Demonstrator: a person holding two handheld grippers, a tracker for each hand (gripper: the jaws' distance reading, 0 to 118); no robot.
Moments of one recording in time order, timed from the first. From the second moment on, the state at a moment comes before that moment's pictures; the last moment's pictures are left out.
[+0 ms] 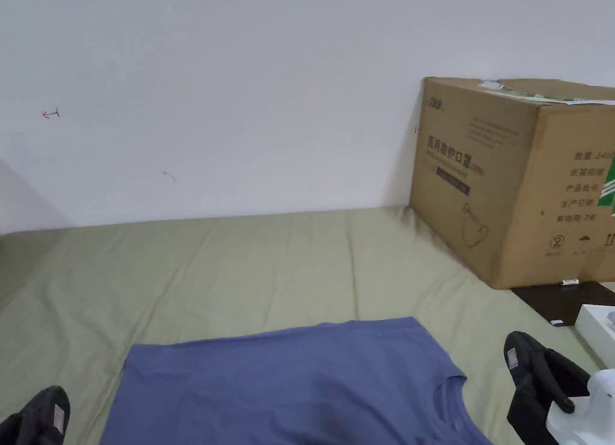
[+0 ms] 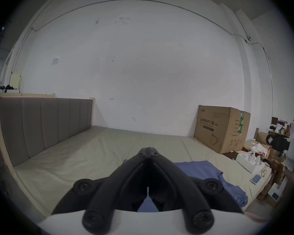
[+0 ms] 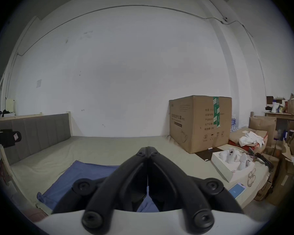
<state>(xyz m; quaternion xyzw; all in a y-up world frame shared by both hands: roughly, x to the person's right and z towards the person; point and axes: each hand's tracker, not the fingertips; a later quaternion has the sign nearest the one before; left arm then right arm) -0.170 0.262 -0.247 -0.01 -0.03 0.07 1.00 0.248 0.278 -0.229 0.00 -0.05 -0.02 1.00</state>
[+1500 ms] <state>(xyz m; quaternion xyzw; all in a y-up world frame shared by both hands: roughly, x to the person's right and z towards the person) -0.215 0.132 -0.337 -0.53 -0.07 0.04 0.85 0.374 0.193 -0.305 -0.41 -0.01 -0.12 0.90</state>
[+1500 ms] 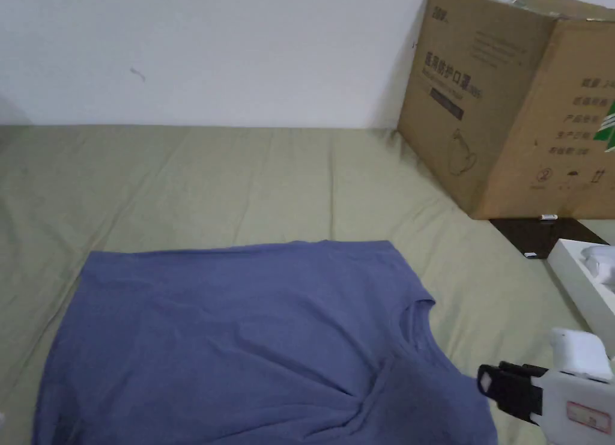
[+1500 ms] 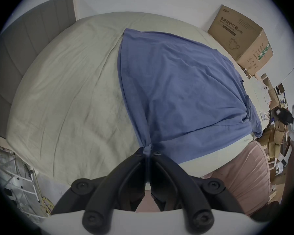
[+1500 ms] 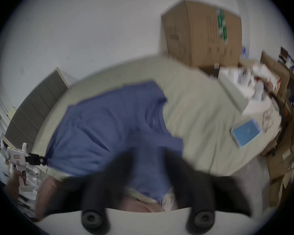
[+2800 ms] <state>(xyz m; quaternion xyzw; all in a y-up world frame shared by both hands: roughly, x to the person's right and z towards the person) -0.268 0.174 -0.436 -0.40 -0.01 0.34 0.85 0.393 0.190 -0.415 -0.36 -0.01 -0.33 0.87</state>
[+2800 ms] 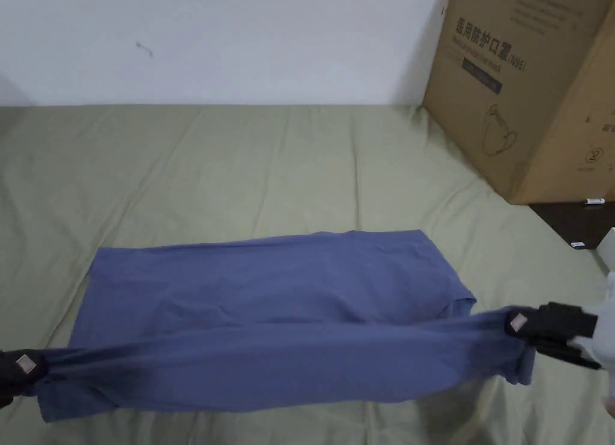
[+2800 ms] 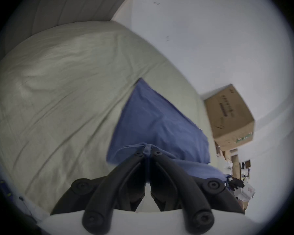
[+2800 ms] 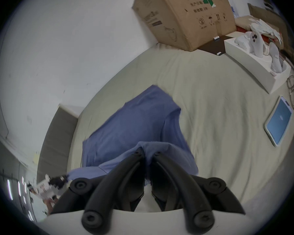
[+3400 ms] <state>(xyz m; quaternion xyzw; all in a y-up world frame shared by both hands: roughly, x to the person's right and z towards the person) -0.263 0.168 -0.472 -0.33 -0.06 0.37 0.86 0.365 0.169 -0.464 -0.36 -0.05 -0.28 0.89</state>
